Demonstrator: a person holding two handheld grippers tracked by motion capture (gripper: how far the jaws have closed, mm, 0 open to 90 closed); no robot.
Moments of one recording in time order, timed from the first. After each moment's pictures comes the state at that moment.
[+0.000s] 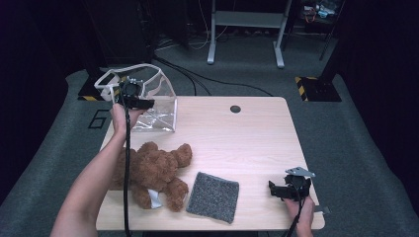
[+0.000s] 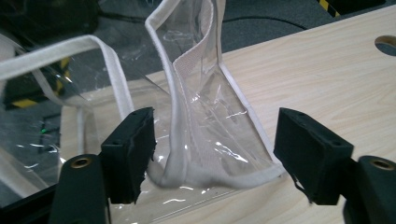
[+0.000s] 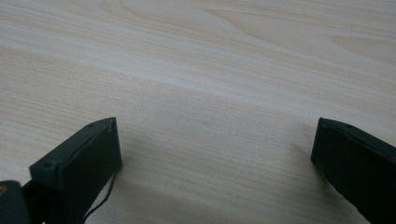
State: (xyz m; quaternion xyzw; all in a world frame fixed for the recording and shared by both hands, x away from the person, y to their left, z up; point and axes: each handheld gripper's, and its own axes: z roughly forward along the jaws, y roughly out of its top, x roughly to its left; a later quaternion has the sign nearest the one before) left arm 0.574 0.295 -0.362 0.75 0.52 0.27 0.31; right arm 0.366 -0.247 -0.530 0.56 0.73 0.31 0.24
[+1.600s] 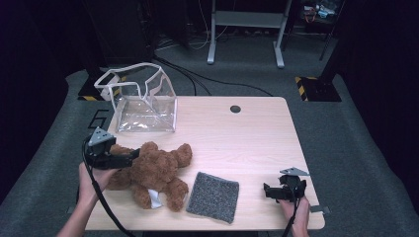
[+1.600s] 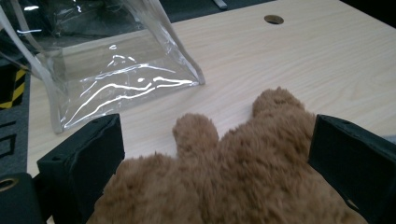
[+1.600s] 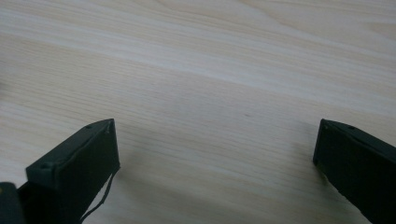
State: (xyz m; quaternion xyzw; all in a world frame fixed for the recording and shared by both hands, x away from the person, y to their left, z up) left arm 0.368 0.329 -0.381 0.74 0.47 0.25 0.41; right arm 0.361 -0.227 -0.523 0.57 0.74 0.30 0.21
